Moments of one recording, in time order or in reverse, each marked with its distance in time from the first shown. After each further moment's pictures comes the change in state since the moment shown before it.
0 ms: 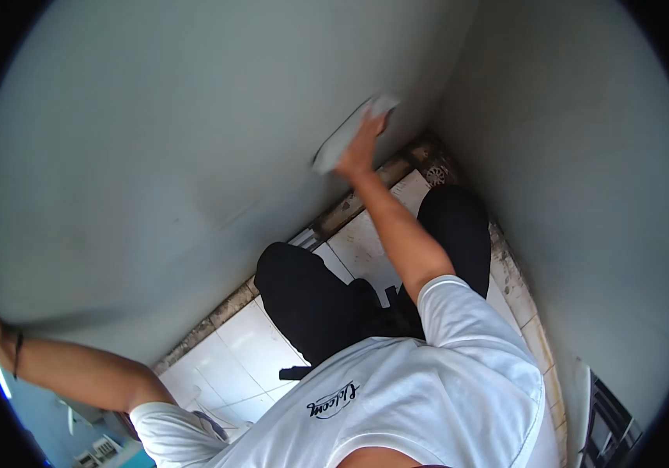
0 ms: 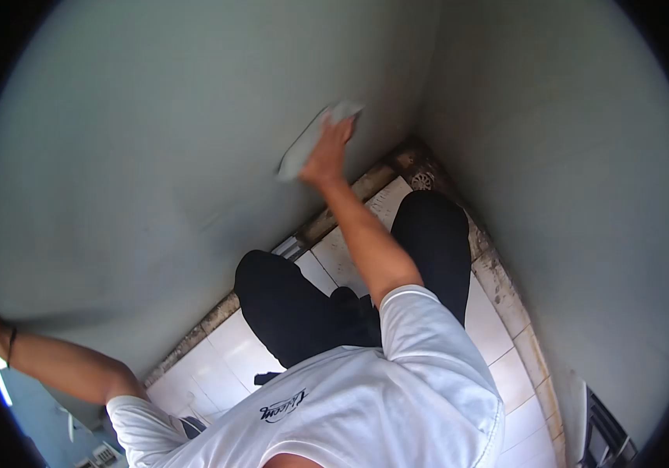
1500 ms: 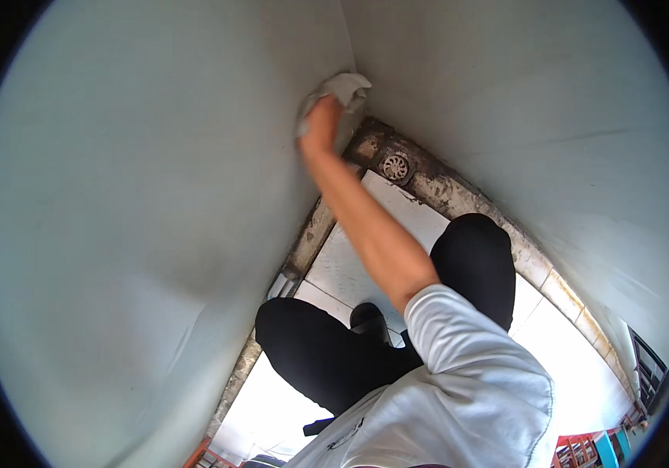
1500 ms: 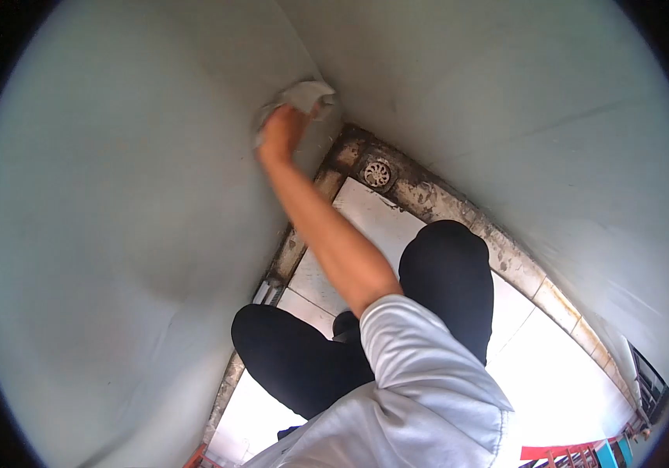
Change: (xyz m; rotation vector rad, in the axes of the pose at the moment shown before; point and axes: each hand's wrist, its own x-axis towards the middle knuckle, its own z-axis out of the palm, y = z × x) left_hand -0.017 0.043 0.035 0.190 0.149 0.134; right_hand 0.100 0.110 -0.018 0.202 0.253 1.041
